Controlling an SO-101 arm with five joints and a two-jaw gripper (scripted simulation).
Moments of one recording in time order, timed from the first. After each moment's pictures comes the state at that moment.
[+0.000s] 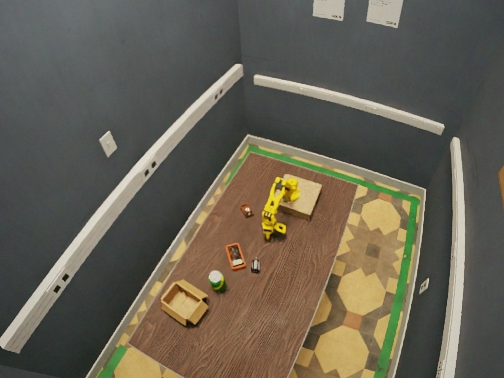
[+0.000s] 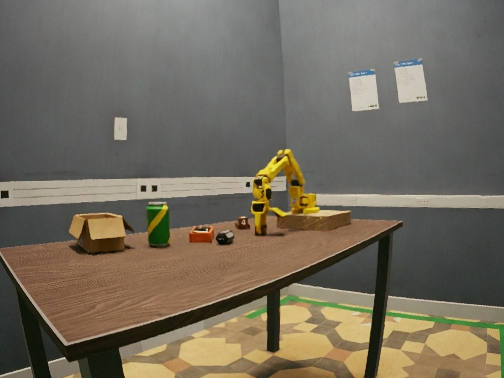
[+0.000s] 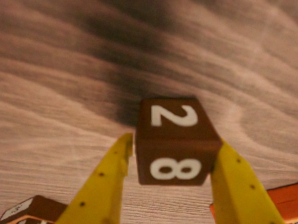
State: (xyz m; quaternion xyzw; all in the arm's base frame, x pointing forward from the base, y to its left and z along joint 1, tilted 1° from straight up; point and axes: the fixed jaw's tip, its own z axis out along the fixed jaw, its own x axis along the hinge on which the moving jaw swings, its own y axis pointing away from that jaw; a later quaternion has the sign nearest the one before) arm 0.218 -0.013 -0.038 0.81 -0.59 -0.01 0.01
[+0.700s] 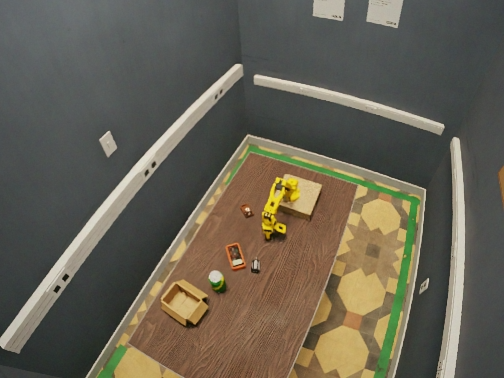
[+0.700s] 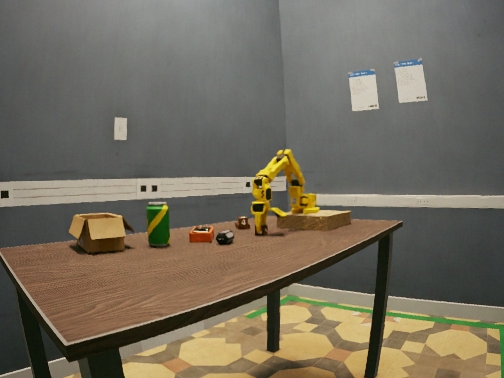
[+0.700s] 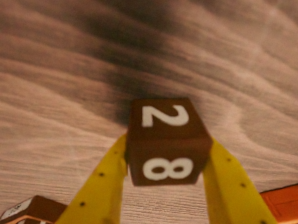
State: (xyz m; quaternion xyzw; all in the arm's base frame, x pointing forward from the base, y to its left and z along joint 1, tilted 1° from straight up) arm 0.219 -0.012 -0.038 0.81 -0.58 -0.01 0.01
